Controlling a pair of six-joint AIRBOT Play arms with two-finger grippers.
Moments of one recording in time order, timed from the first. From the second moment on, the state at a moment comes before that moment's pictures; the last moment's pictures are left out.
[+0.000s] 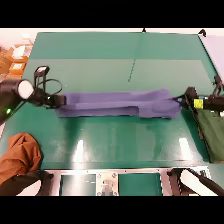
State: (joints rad) left arm -0.16 -1.14 0.99 1.48 -1.03 -1.72; right arm -0.44 -1.09 0.85 -0.76 1.11 1.46
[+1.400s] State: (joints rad) left arm -0.08 -1.60 1.61 1.35 -1.27 -1.53; right arm -0.55 -1.77 1.33 -0.87 1.42 1.12
